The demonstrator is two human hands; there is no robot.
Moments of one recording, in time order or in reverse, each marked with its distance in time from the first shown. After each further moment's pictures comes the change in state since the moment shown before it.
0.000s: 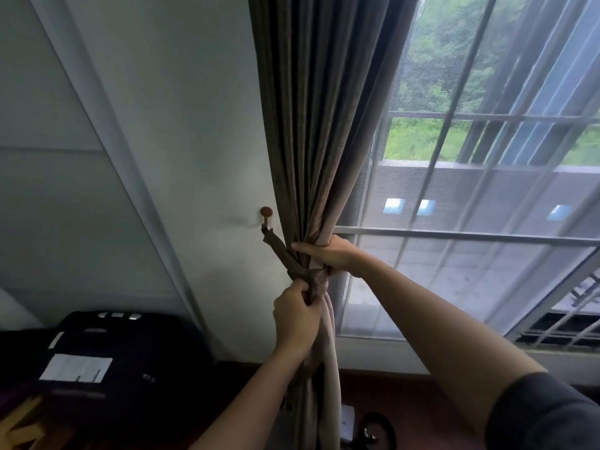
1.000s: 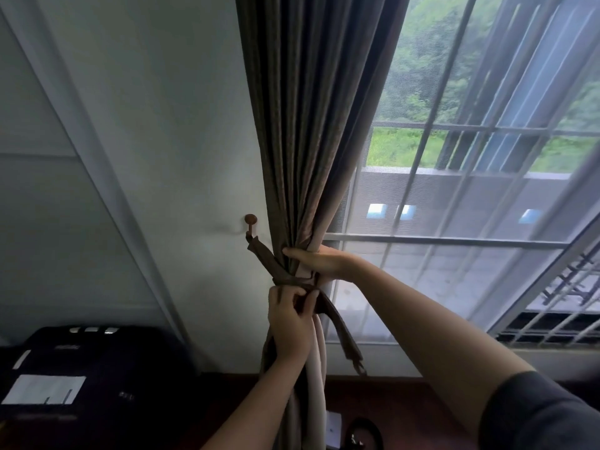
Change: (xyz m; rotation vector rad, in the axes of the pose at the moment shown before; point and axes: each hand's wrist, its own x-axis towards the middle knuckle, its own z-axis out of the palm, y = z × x) left_hand 0.012 -0.020 0.039 -0.187 0.316 0.273; right_hand 0.014 0.008 -0.004 0.051 -0.164 0.035
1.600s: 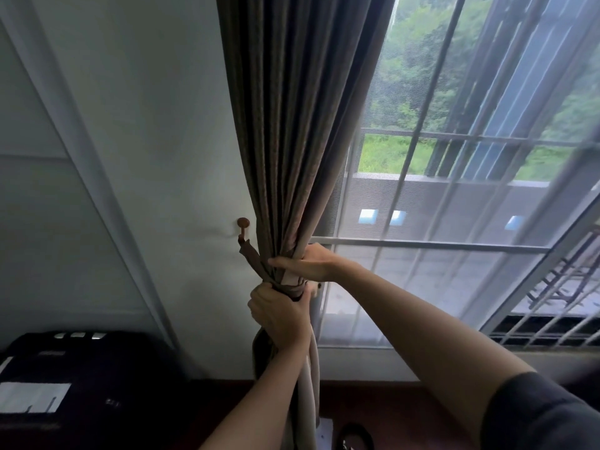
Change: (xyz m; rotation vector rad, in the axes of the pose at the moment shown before) left_hand 0.009 0.003 0.025 0.268 0.134 -0.246; right_hand -0.024 -0.017 -0.001 -0.367 0.095 -0.094
